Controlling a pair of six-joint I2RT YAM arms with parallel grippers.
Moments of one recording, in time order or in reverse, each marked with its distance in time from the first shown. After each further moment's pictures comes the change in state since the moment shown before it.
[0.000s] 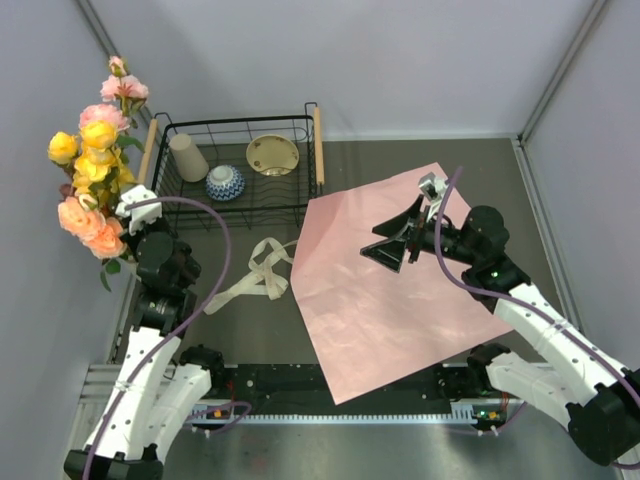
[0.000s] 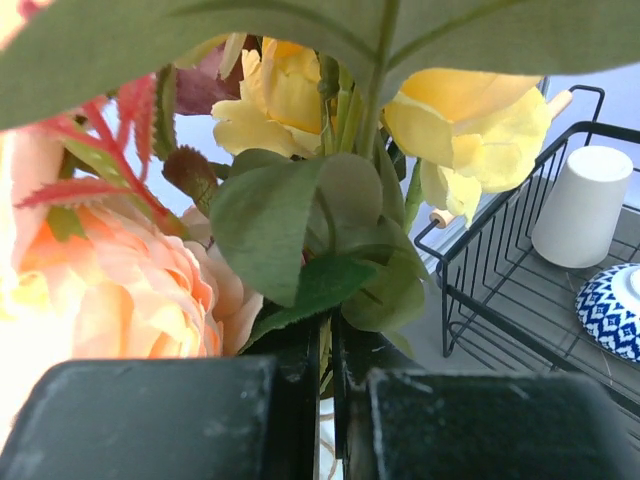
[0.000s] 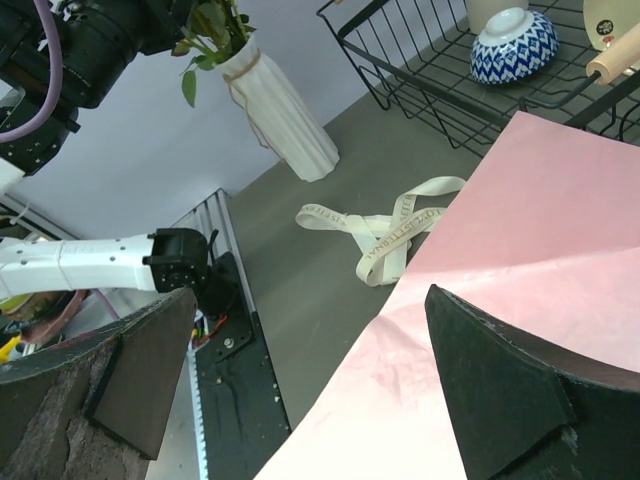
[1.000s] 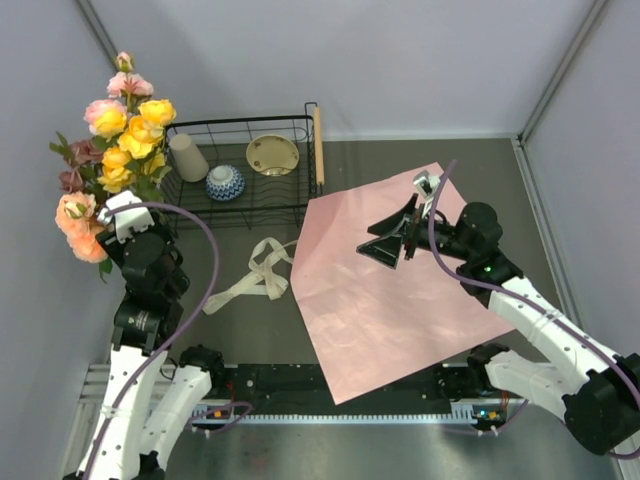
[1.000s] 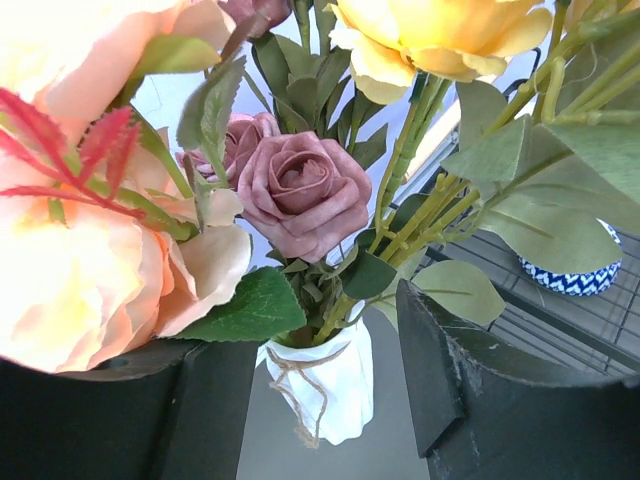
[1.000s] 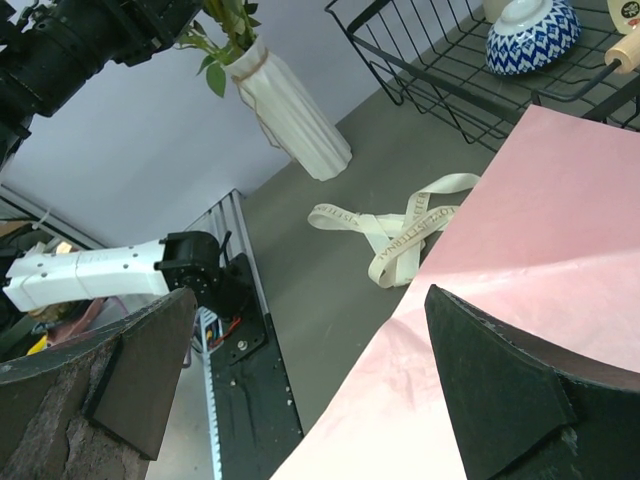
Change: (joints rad) left arm 0.004 -0.069 0.146 -0.421 0.111 -0.234; right arm -0.001 0.063 -0.001 0.064 -0.028 0.052
